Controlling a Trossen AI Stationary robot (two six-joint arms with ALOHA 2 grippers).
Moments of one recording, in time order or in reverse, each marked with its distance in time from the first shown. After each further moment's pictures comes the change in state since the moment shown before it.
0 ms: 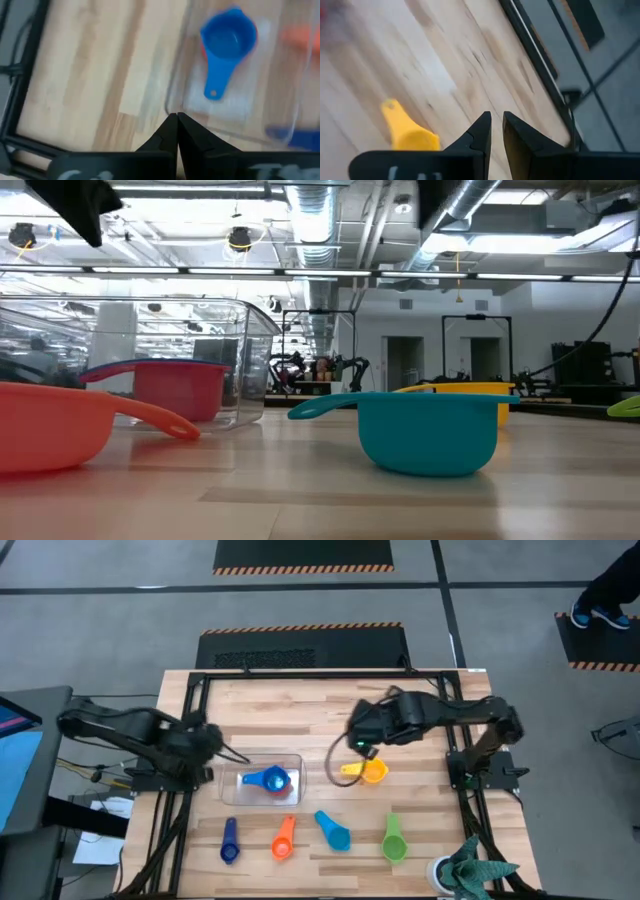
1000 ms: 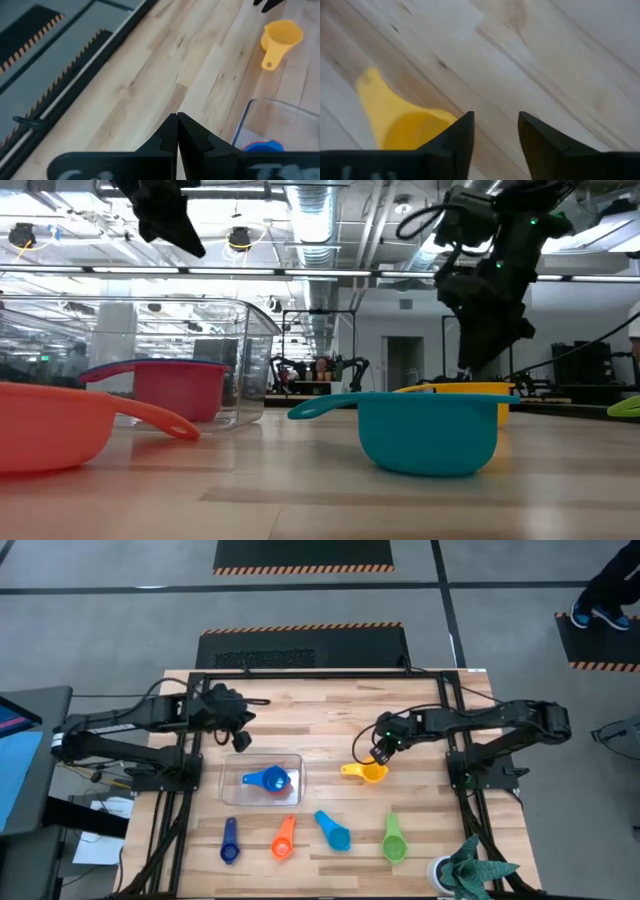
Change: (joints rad) left arm 0.449 0.065 -0.092 0.593 0.043 0.261; right arm -0.259 -0.367 -1.076 0.982 -0.523 0.091
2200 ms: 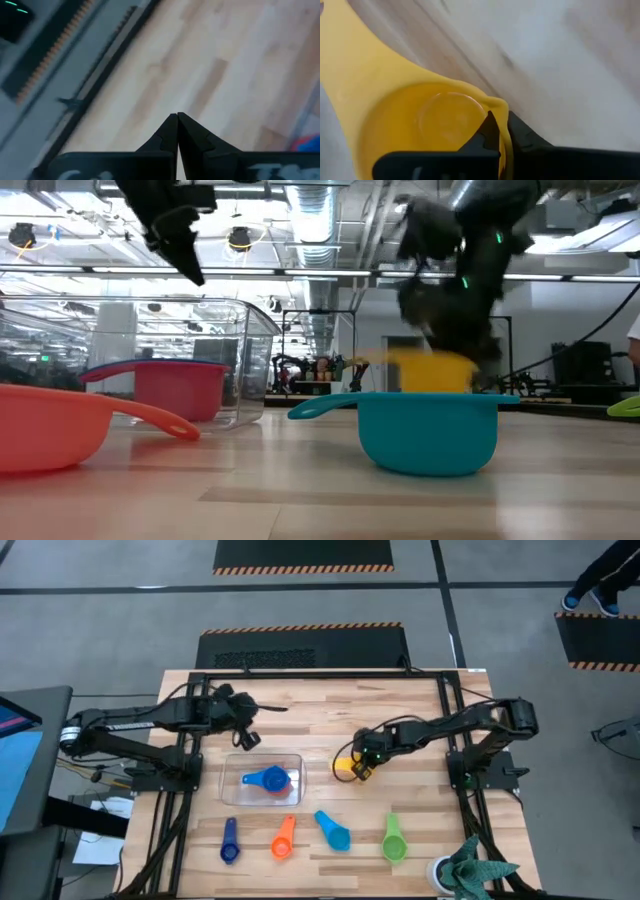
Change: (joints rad) left arm 0.000 0.119 0.000 -0.063 -0.177 0.029; right arm 0.101 0.259 0.126 0.164 -0.052 0.013
